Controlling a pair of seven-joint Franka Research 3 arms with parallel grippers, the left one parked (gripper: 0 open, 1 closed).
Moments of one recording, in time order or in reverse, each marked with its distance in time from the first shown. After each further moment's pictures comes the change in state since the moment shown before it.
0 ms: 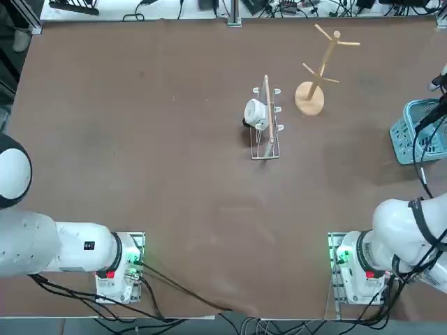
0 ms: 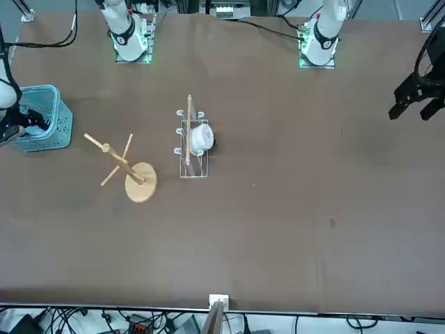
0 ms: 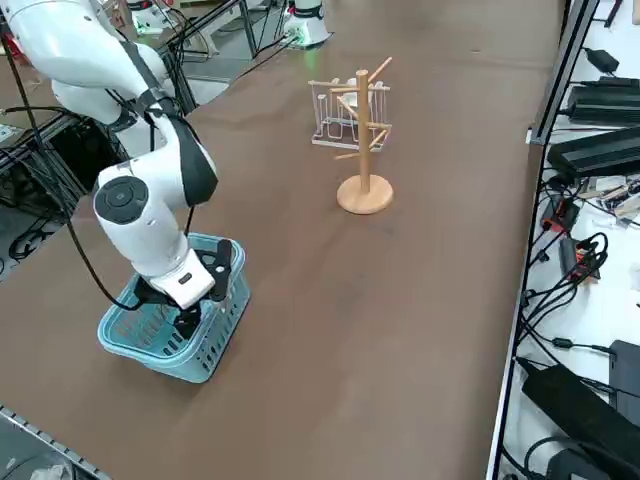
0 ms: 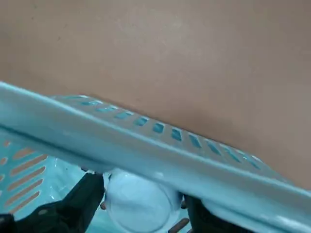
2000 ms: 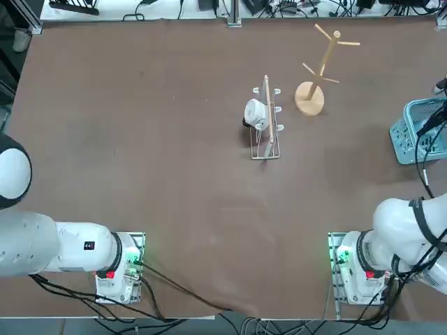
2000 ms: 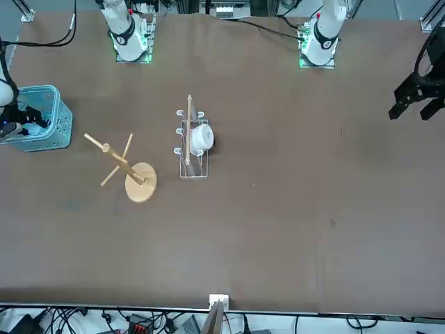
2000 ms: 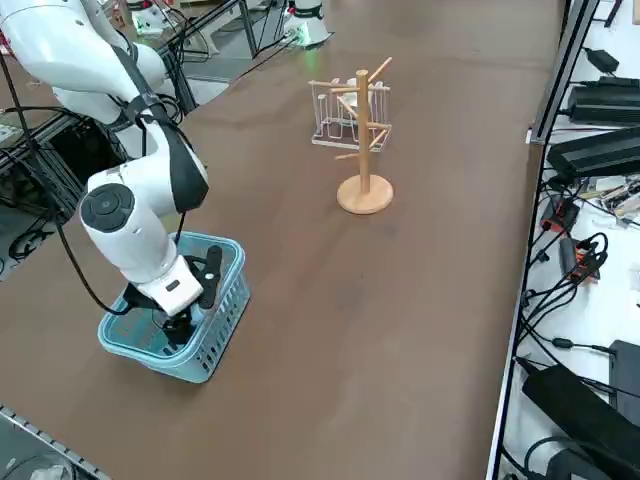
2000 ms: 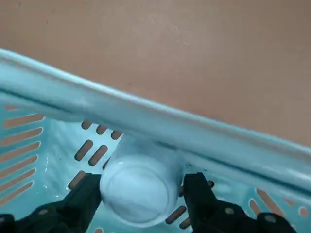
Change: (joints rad) arm -0.027 0.005 -0.003 0.001 0.001 -0.001 -0.005
